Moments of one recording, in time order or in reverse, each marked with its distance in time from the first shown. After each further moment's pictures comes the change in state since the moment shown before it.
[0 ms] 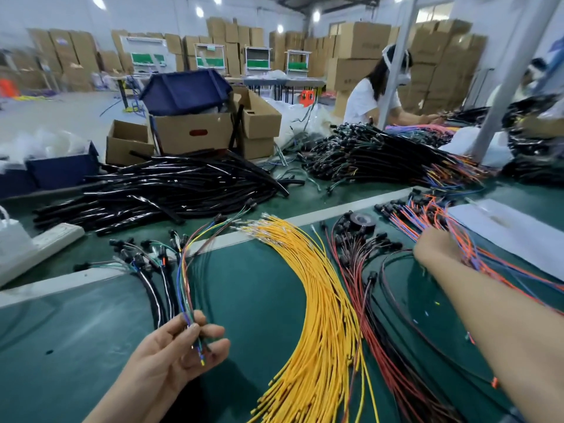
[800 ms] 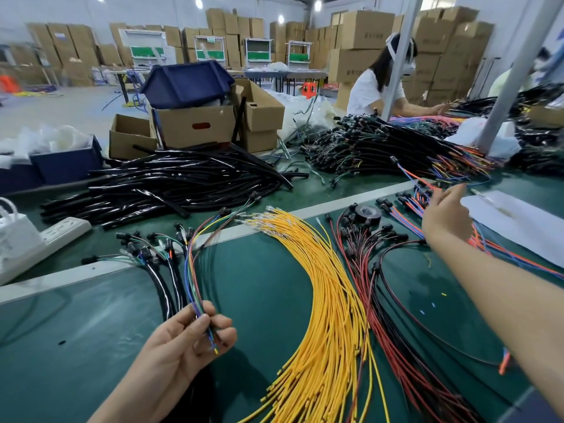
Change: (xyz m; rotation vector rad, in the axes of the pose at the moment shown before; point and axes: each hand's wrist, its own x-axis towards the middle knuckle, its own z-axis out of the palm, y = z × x) left_hand 0.003 0.000 -0.002 -0.025 -0.083 -0.007; right_hand 0.000 -0.016 -0.019 0.443 0.350 -0.034
